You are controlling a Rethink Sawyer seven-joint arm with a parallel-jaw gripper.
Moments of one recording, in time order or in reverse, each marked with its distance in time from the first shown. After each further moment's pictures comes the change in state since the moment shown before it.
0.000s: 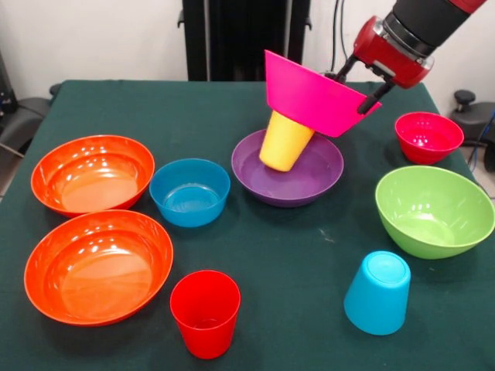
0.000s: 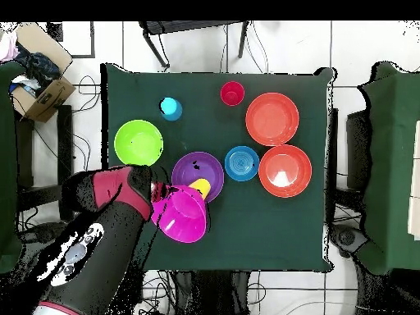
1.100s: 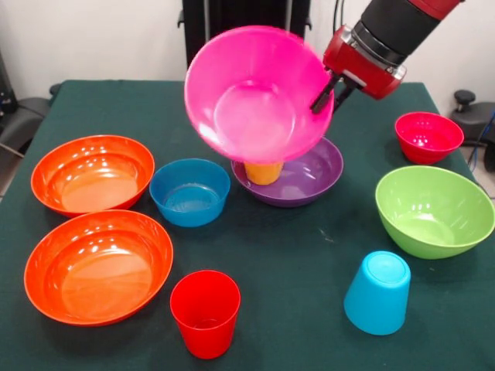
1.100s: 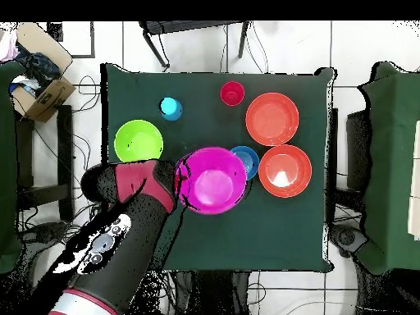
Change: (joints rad) arm -0.080 -0.001 0.000 -0.002 0.000 -0.083 0.000
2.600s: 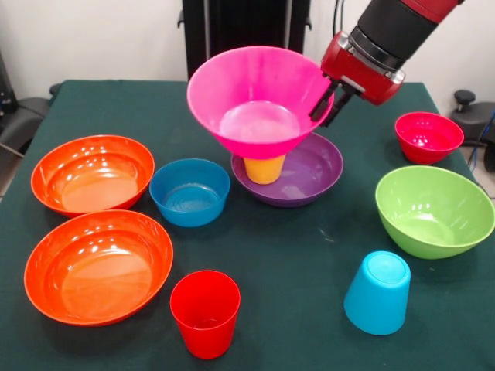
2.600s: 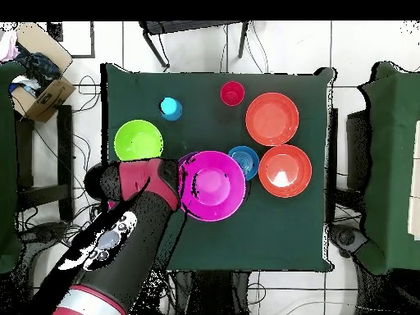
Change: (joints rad) arm -0.017 -0.002 0.014 -0.002 0.000 -0.032 0.000
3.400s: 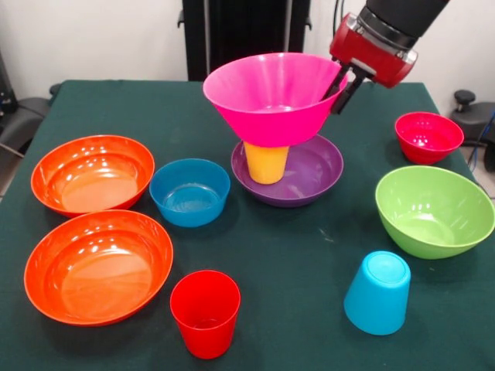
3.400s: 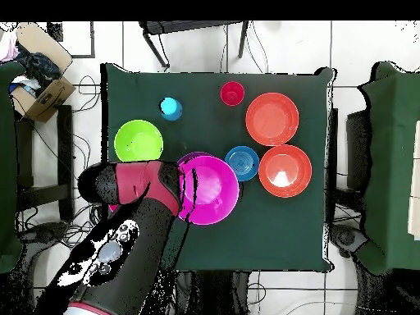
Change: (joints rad) arm -0.012 -0.084 0.030 0.039 0.000 0.000 0.000
